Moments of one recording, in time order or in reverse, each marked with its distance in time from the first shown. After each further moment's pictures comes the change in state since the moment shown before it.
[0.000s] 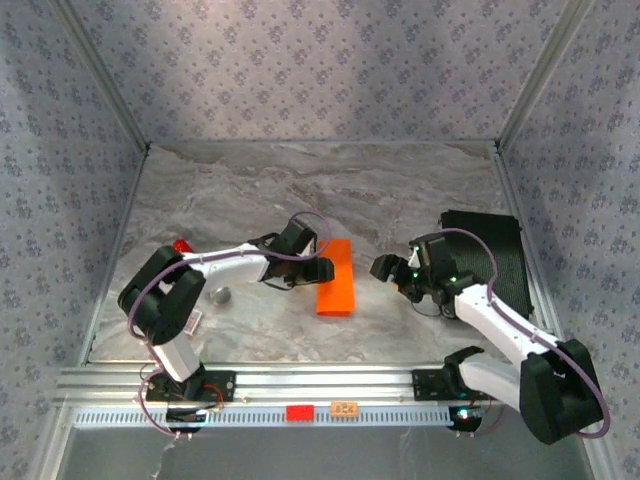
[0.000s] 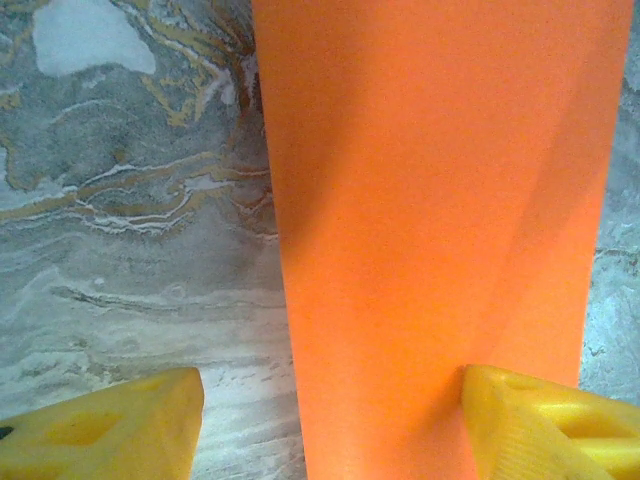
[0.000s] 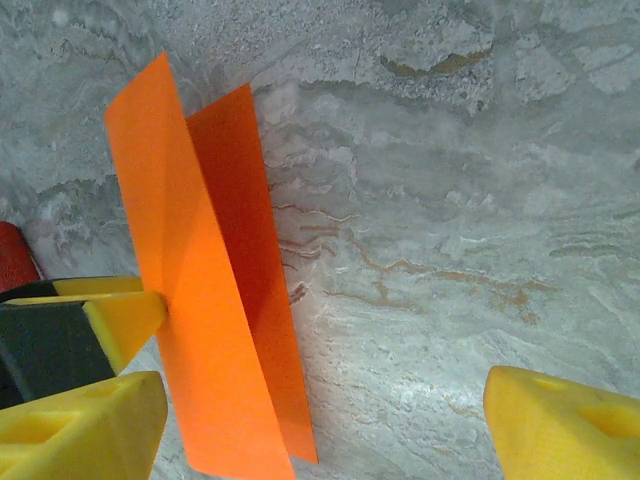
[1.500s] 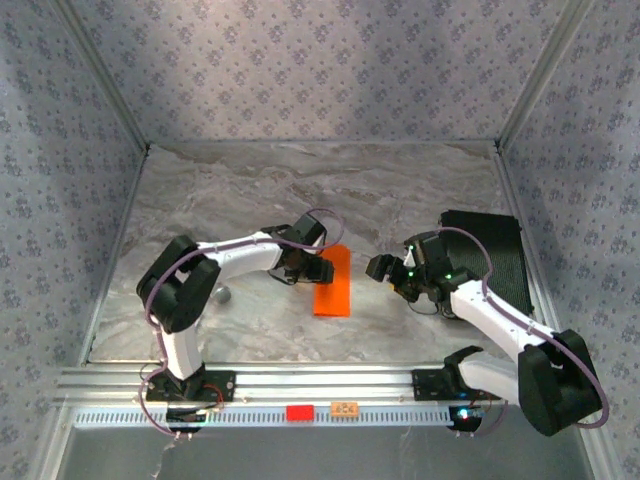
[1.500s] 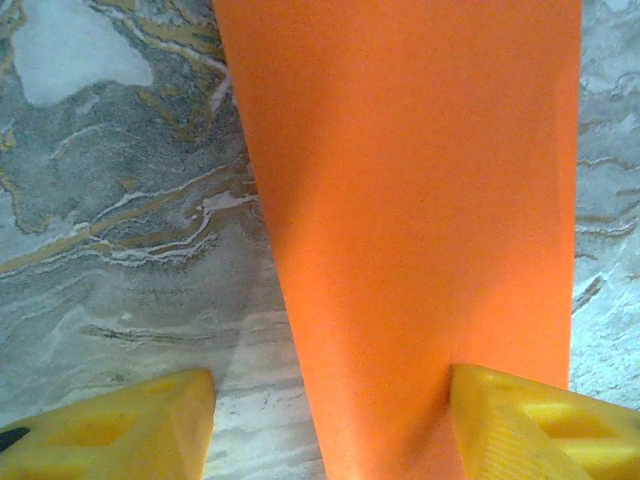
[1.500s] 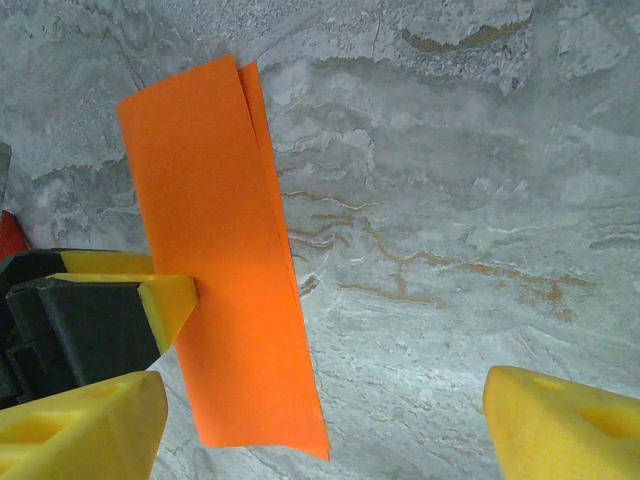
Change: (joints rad) left arm -0.005 0.119 0.166 -0.219 -0.037 0.169; right arm 0.034 0.038 0.018 0.008 -0.002 0.018
